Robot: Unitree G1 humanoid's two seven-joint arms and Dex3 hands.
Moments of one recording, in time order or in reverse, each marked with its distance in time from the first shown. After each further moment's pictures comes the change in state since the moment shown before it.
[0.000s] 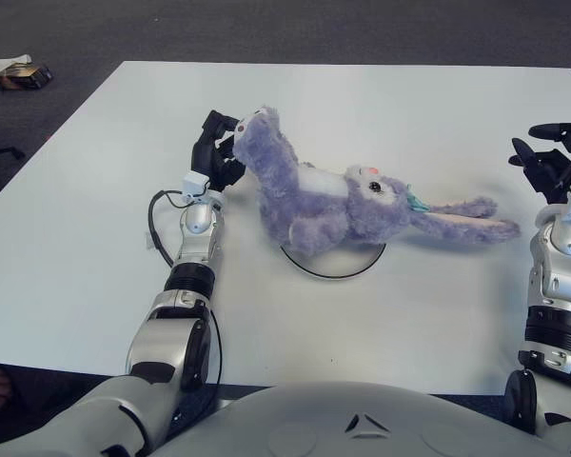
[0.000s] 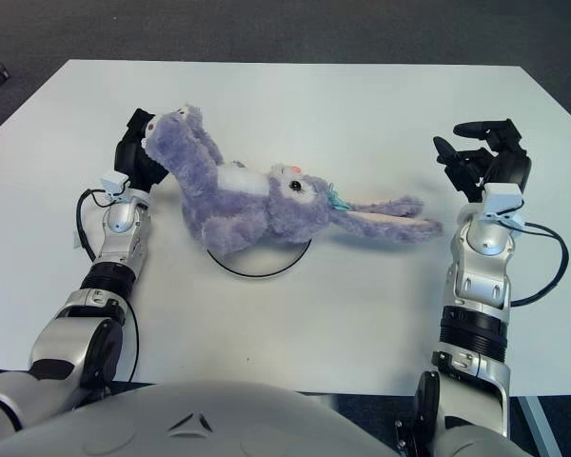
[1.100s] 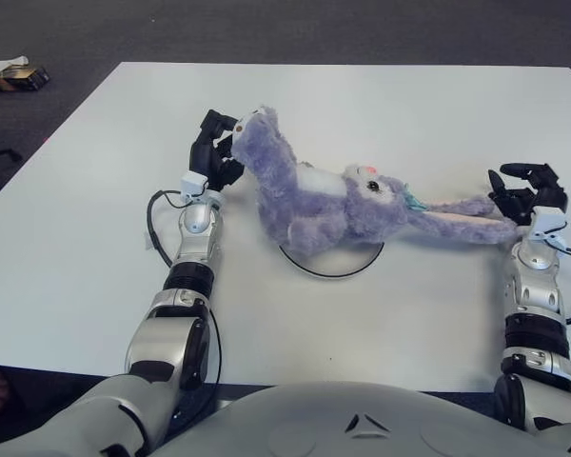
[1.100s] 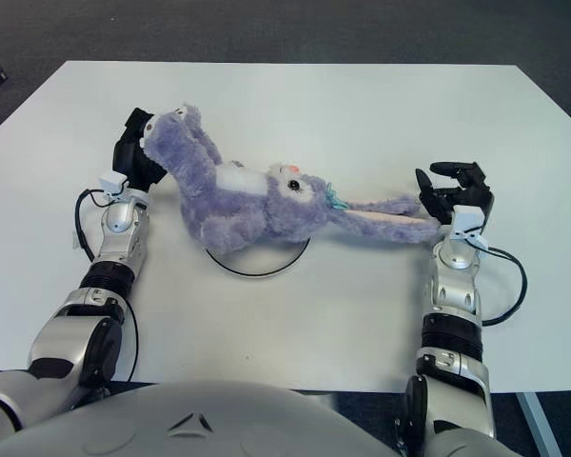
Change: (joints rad) left arm -0.004 0.002 0.005 0.011 0.000 -0.019 0.000; right arm -0.048 0.035 0.079 0.223 -0.021 0.008 -0.070
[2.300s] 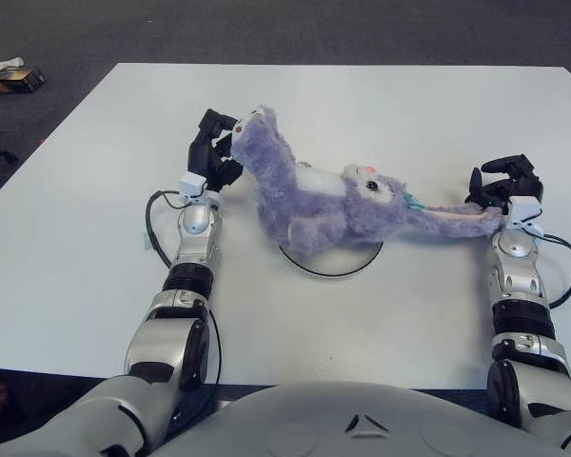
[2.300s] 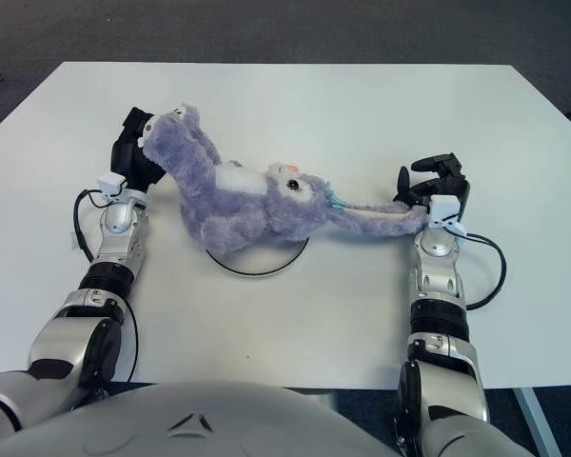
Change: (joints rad) left arm 0.009 -0.005 0.002 -0.019 -0.001 -0.008 -0.002; right arm -0.052 0.005 0.105 0.076 -0.013 -0.050 0.013
